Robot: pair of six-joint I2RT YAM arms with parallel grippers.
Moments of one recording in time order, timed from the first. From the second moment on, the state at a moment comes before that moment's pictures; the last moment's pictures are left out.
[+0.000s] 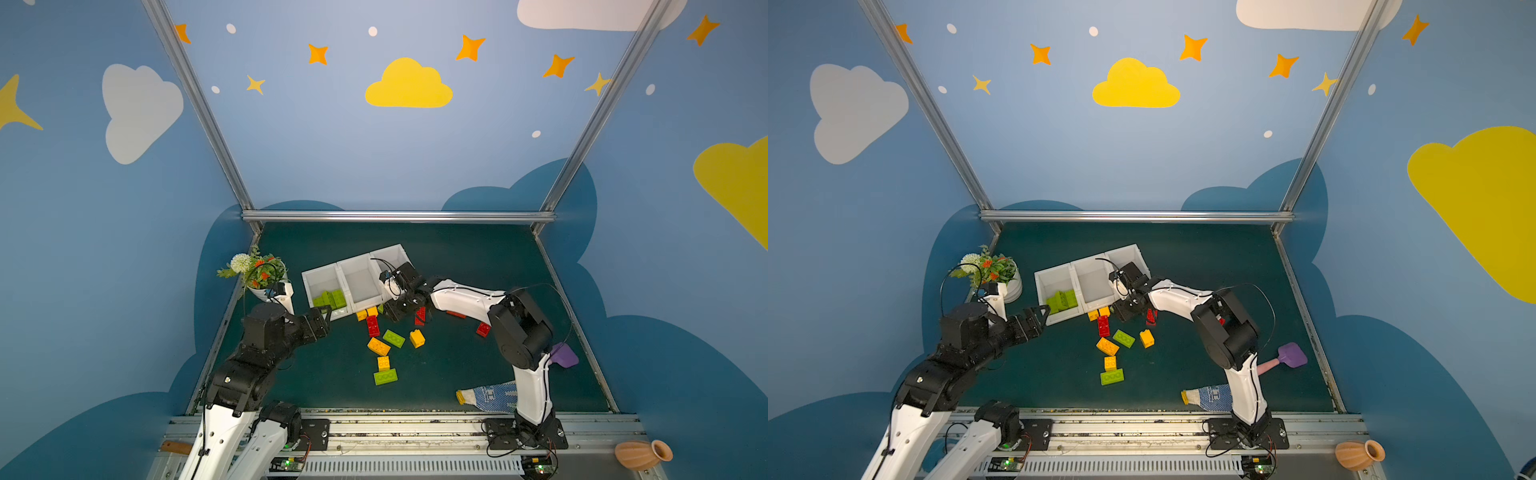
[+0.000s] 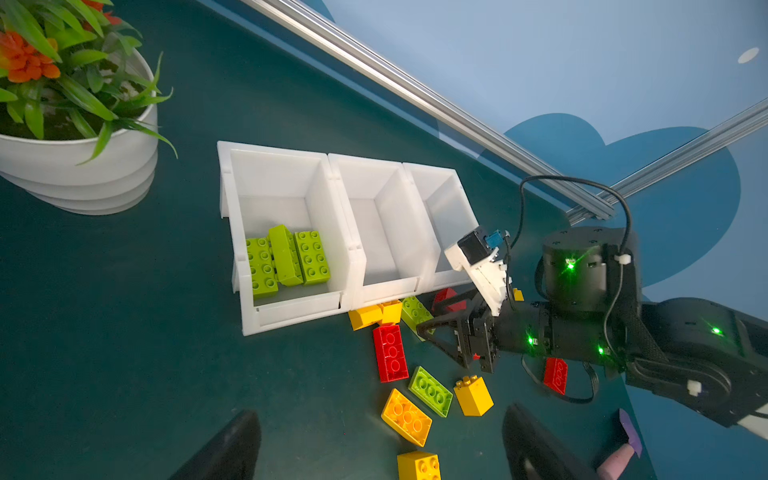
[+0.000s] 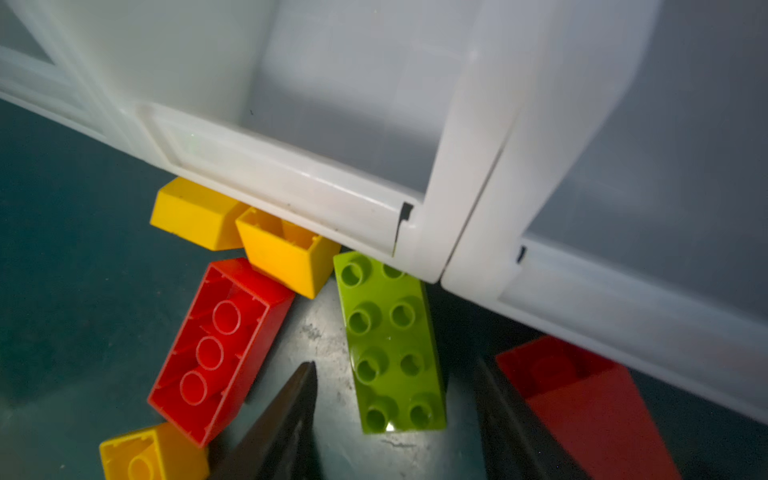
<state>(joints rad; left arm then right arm) -0.24 0.59 0.81 -0.78 0.08 -0.56 0.80 2.04 1.41 -0.44 -0.17 0.08</state>
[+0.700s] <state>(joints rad) -0.23 0.58 0.81 -0.78 0.10 -0.56 0.84 2.09 1.44 -0.43 -0.09 0.03</state>
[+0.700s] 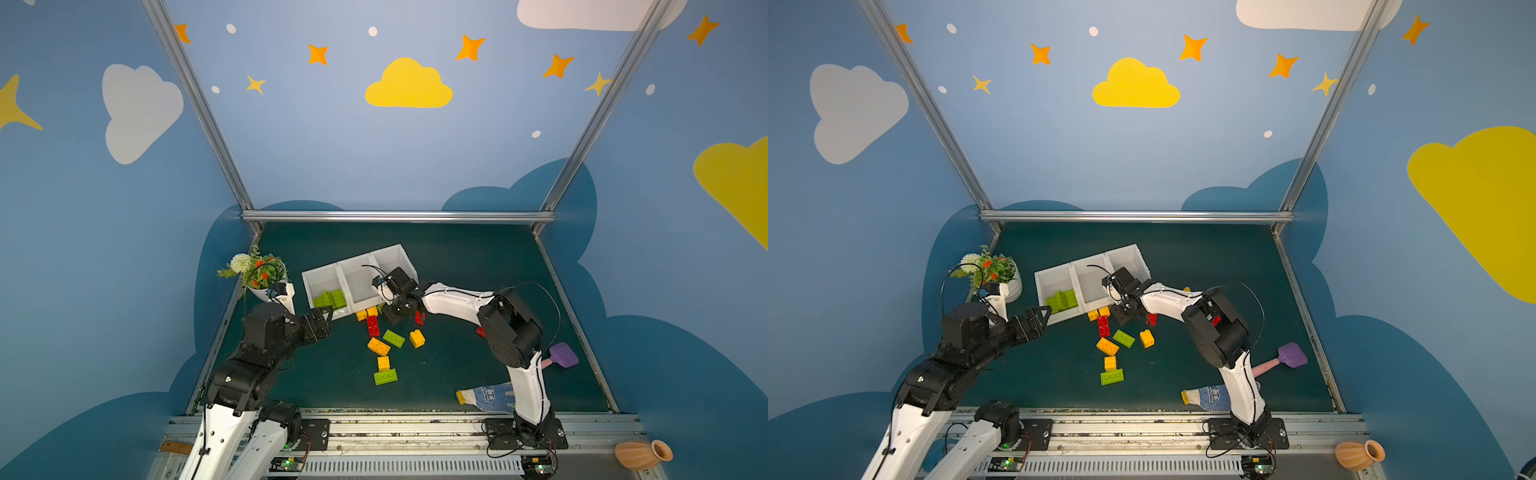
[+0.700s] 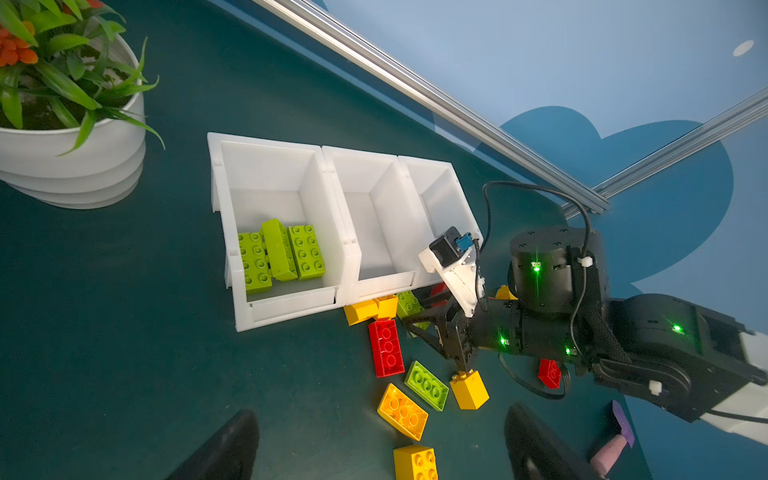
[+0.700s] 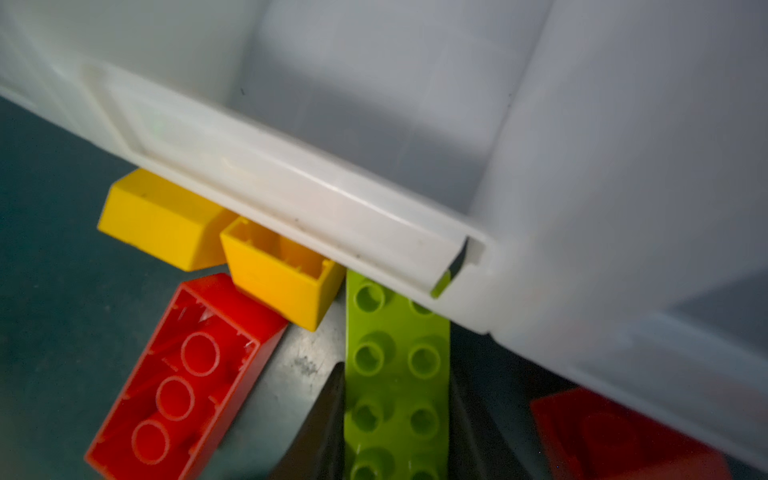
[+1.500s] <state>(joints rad) -0.23 0.57 0.81 -0.79 0.07 -0.56 0.89 1.76 1.16 -0.43 -0.11 0.12</state>
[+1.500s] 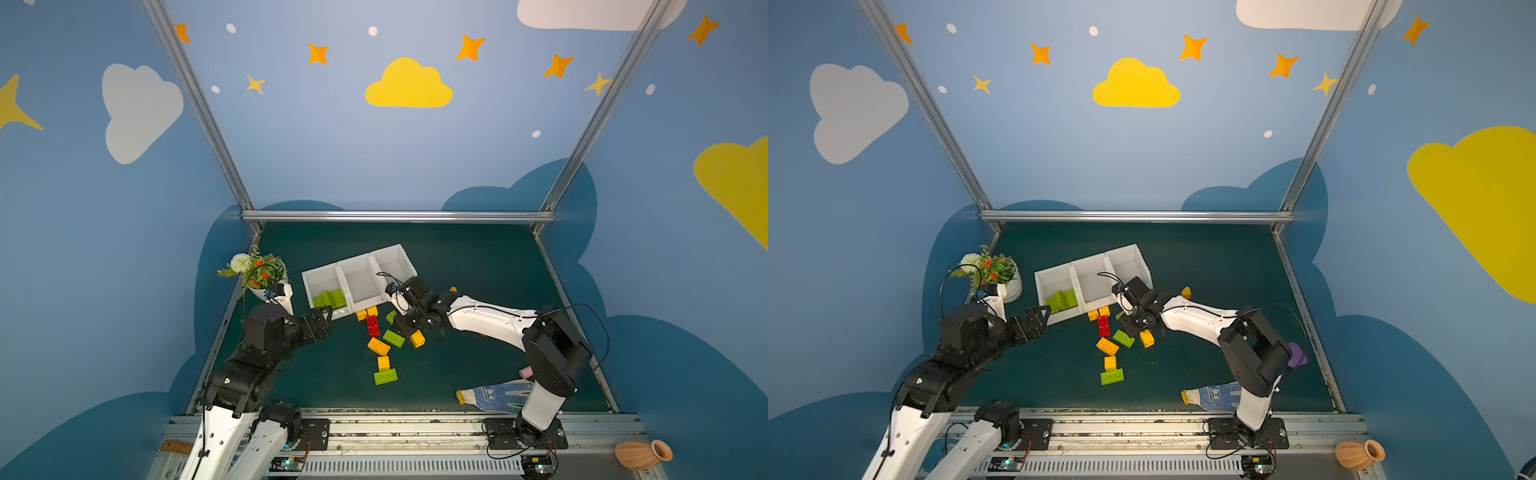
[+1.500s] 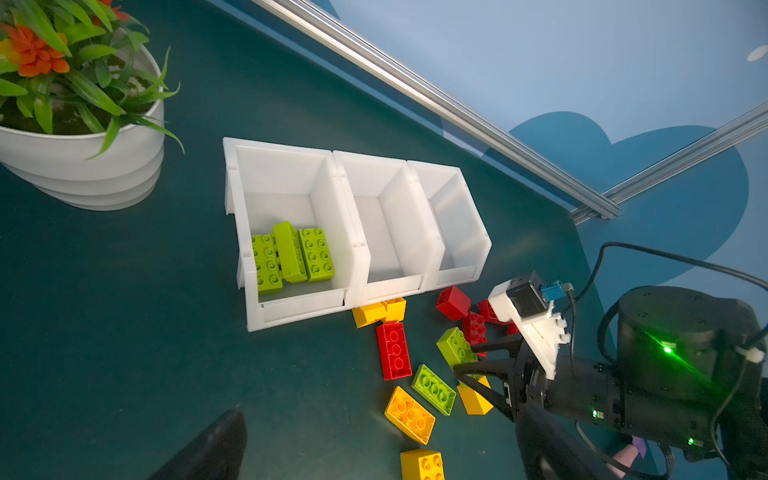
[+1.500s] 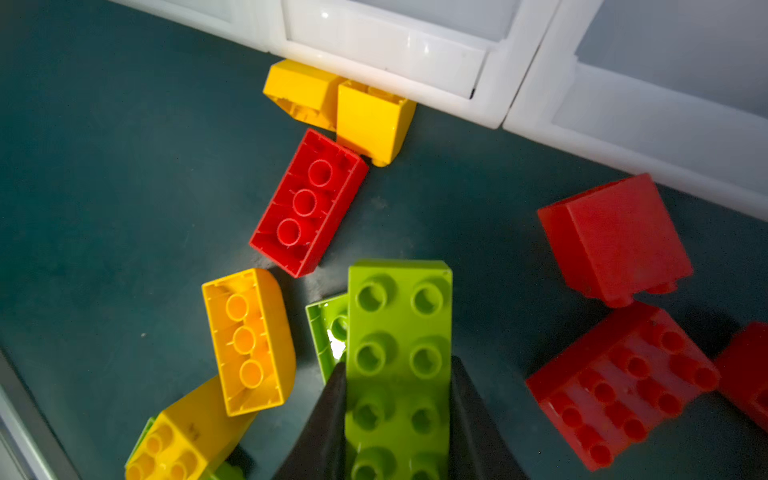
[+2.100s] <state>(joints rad) -0.23 0.53 0.80 -0.79 0.07 -0.56 0.92 1.92 1.47 -0.46 -0.20 0.16</state>
